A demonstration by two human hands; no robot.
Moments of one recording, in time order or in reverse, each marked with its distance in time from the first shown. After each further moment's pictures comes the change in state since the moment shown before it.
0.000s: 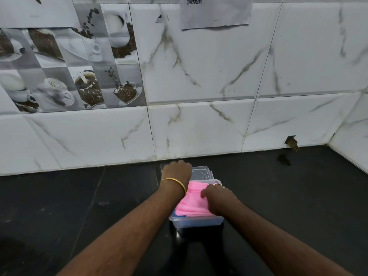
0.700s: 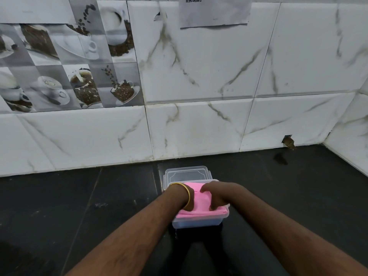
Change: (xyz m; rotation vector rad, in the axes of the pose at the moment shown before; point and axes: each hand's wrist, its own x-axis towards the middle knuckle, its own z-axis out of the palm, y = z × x) left_hand 0.007 0.020 0.026 -0.018 -0.549 0.218; right_hand 0.020 0.011 -0.033 0.012 -0.319 -0.017
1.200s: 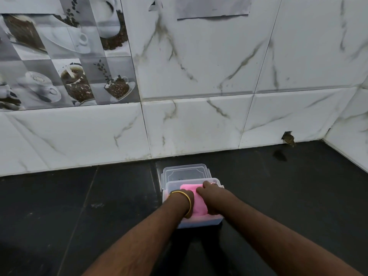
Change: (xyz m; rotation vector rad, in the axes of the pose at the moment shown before) left_hand 0.019 0.010 0.019 -0.094 -0.007 0.032; right_hand 0.014 -0.005 0.040 -0.128 0.253 -0.042
